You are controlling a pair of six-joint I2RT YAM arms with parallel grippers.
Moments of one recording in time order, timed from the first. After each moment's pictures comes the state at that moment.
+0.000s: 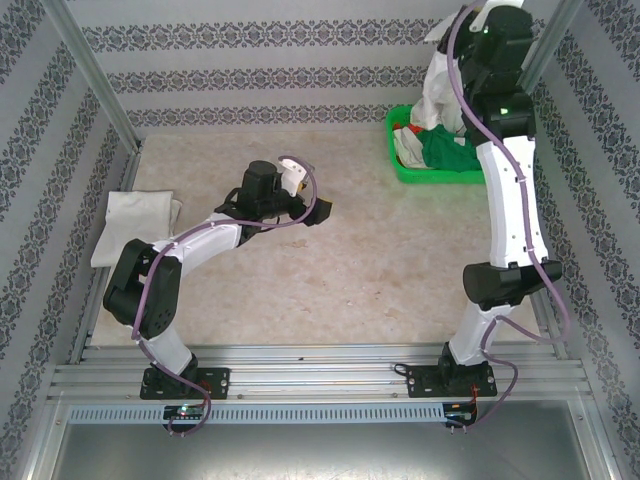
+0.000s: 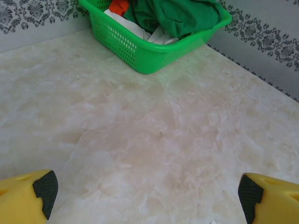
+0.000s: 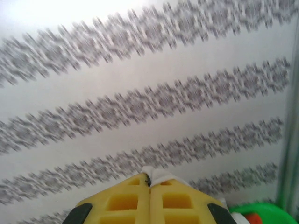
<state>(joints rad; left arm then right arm) -0.43 1.70 1.13 0.14 0.42 -0.06 0.14 1.85 2.47 -0.52 0.20 0.19</state>
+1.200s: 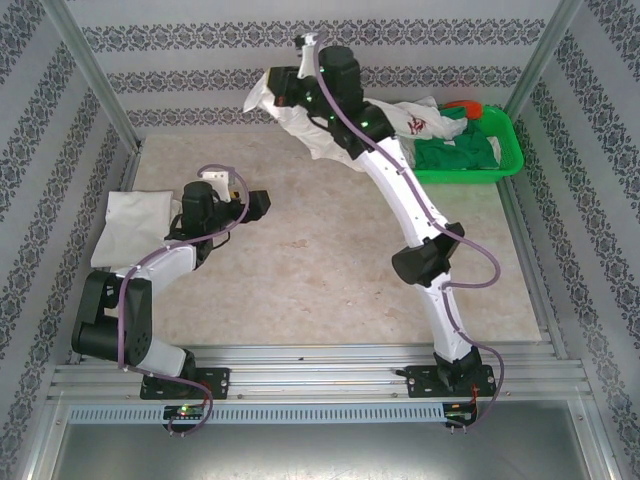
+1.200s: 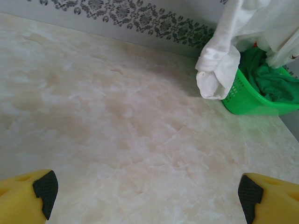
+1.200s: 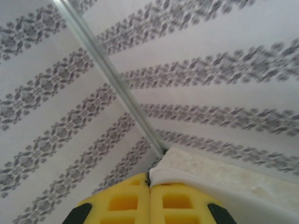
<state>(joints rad) -0.13 1.47 0.76 0.34 0.34 -0.38 0.60 2.33 2.80 -0.53 -0.24 0.49</state>
